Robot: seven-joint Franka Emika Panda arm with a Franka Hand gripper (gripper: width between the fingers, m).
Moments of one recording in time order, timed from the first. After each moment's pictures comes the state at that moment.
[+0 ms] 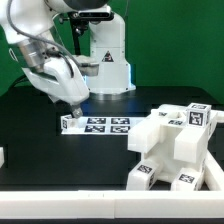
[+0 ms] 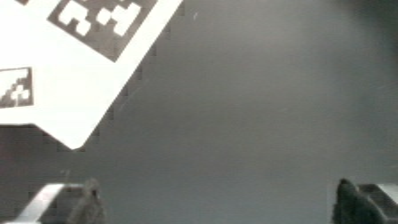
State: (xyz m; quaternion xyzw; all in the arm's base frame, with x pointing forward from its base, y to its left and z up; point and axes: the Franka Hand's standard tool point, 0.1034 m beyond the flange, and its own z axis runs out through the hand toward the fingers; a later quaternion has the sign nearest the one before) arm 0.411 -0.099 0.058 -0.86 0.48 0.15 0.10
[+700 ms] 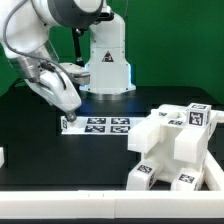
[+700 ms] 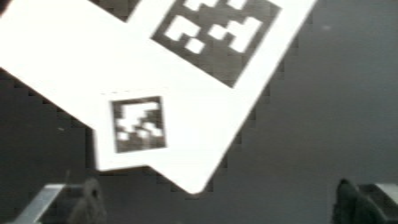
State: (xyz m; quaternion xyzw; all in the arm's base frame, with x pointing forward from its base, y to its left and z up) arm 0.367 -0.119 0.039 -0.85 0.49 0.19 0.10
